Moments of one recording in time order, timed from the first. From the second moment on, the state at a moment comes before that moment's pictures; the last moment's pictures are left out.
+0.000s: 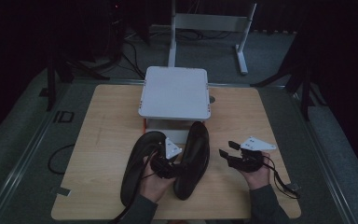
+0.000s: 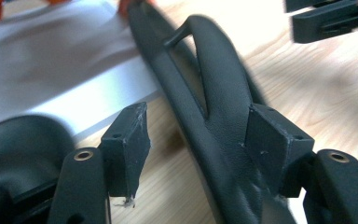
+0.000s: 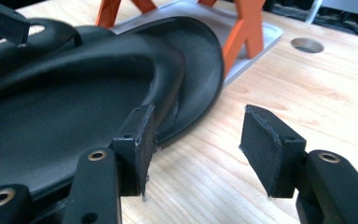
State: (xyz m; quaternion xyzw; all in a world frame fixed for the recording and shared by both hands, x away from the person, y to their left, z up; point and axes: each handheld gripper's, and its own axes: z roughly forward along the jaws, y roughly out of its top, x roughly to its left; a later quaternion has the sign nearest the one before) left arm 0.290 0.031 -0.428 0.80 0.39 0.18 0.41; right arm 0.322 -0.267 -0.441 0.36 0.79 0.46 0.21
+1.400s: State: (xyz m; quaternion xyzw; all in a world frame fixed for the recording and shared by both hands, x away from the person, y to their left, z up) left arm 0.270 0.058 -0.460 0.75 0.51 0.24 0.36; right arm 0.322 -0.261 -0.448 0.34 0.80 0.45 0.21
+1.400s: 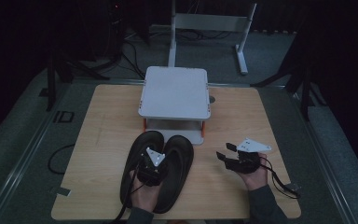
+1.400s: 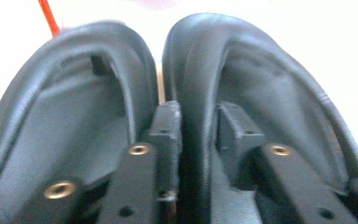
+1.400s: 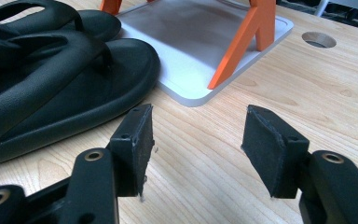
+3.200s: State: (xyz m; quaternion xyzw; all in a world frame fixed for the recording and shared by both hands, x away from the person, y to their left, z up) left arm 0.255 0.081 -0.476 0.76 0.48 0.25 0.37; right arm 0.319 -0.252 -0.458 0.34 0.81 0.44 0.20
